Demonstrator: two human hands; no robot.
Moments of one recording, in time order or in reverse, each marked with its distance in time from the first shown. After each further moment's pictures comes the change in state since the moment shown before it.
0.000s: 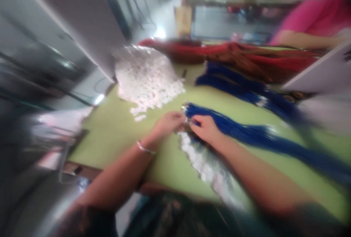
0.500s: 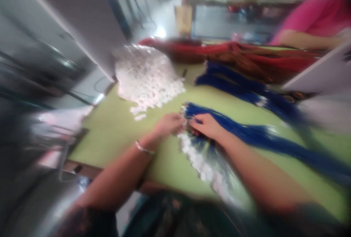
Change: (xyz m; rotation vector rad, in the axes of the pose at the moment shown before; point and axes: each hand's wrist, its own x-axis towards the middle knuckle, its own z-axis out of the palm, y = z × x) left_hand -0.004 0.002 -0.003 0.066 -0.054 -0.045; right_hand 0.006 -0.012 -0.018 0.414 -0.227 0.256
